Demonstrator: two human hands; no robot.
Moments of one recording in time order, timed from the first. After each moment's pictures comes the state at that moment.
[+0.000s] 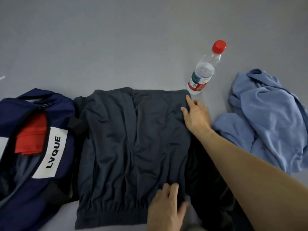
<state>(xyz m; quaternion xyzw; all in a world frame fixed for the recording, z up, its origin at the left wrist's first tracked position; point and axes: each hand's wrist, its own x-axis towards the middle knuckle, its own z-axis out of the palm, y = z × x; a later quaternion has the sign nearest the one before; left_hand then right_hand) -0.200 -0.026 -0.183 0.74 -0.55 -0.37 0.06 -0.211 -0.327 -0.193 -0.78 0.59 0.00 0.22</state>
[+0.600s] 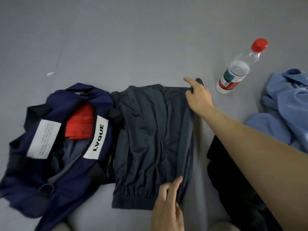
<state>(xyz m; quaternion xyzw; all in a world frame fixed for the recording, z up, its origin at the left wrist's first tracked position) -0.152 0.034 -0.121 0.82 -0.38 -0.35 0.23 -0.106 -0.304 -0.134 -0.79 0.50 -0.11 0.34</state>
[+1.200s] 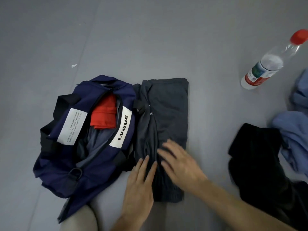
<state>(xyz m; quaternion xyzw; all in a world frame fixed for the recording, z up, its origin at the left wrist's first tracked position) -0.036 0.112 -0.182 0.84 -0.50 -0.17 0.08 -0.143 -0.064 -0.184 -0.94 0.19 -0.10 0.27</state>
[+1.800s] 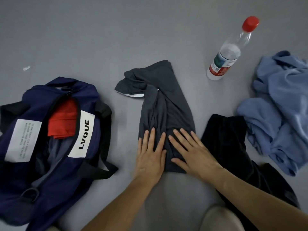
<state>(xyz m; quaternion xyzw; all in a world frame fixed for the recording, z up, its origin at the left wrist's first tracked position) -0.071 -0.031 -0.226 0.80 -0.57 -0.18 0.03 -0.243 -0.149 -0.218 -0.96 0.24 0.11 0.12</state>
